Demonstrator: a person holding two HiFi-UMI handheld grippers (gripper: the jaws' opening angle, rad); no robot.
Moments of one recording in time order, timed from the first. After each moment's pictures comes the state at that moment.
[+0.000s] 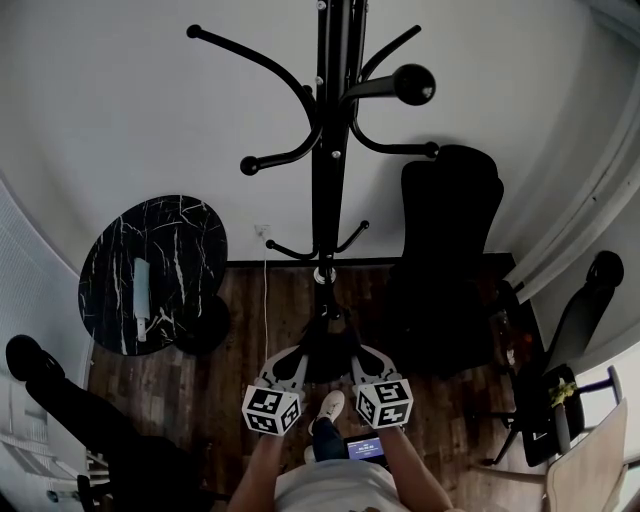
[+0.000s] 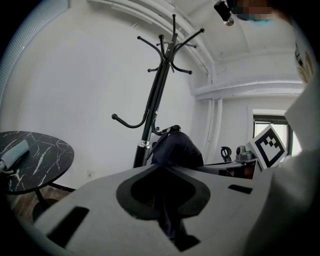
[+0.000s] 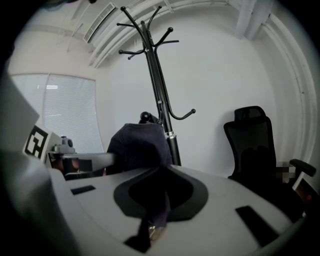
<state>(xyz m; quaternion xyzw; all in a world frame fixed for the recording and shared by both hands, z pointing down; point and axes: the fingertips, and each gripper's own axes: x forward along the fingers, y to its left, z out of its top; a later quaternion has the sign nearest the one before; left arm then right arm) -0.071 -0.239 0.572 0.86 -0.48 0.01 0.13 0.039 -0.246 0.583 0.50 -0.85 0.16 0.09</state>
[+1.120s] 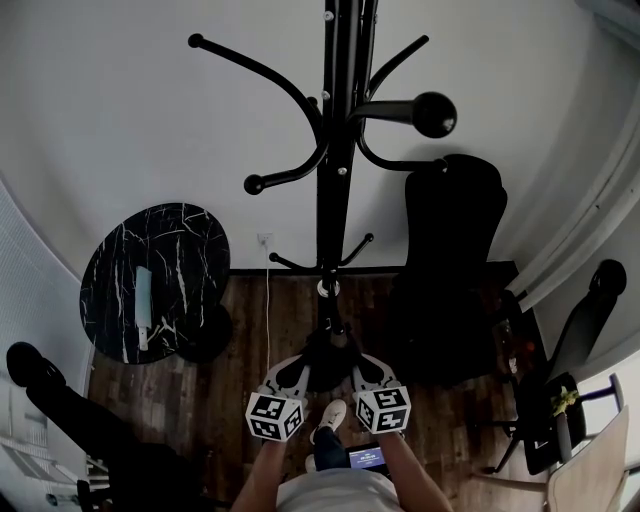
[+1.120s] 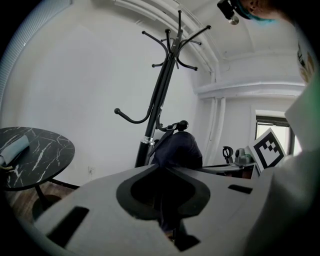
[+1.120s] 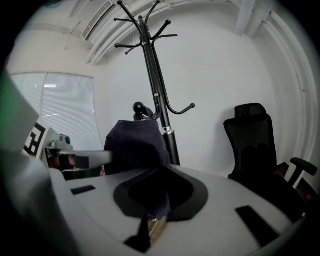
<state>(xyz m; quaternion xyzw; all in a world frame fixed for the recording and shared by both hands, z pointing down) -0.073 -0.253 0.585 0.86 -0.49 0.02 0.15 0.036 -0.263 0.600 0.50 -0.84 0.17 0.10</state>
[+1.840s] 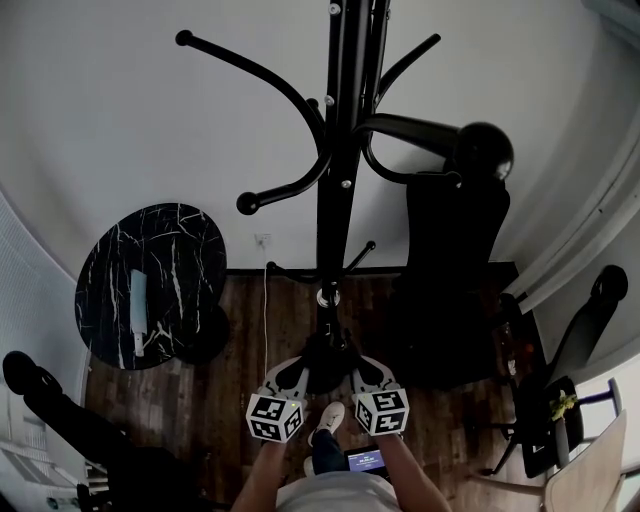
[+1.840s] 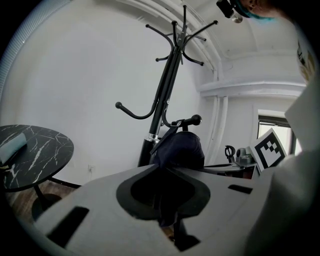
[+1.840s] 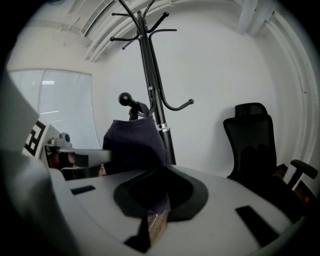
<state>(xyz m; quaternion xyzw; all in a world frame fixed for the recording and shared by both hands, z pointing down) -0.074 -0.281 0.597 0.86 -0.49 0.03 0.17 0.038 -0.290 0.612 0.50 -0.84 0.16 0.11</state>
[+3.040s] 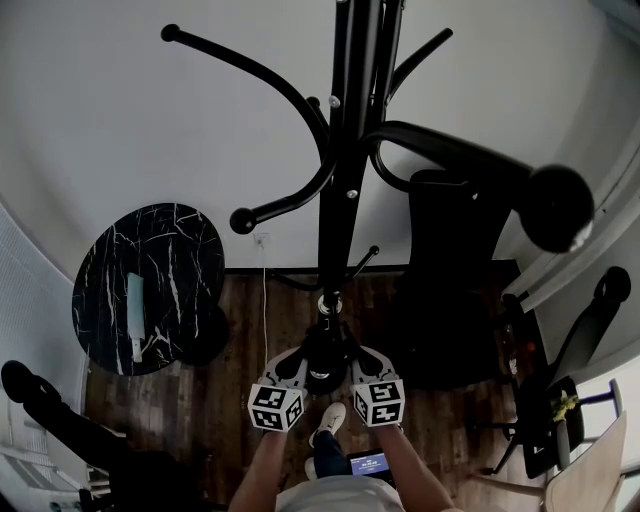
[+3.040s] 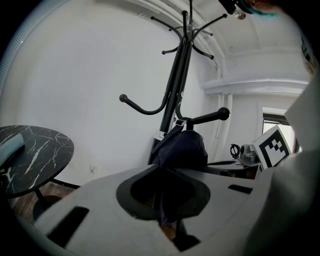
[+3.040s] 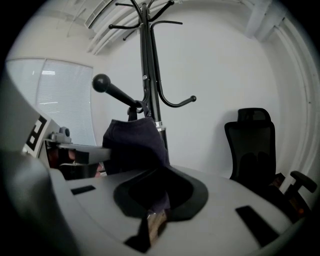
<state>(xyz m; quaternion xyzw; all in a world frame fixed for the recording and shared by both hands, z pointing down) -0.083 -0.328 0.610 0.85 -0.50 0.04 0.17 0.033 -0.334 0.620 0.51 -0.84 0.14 0.14</state>
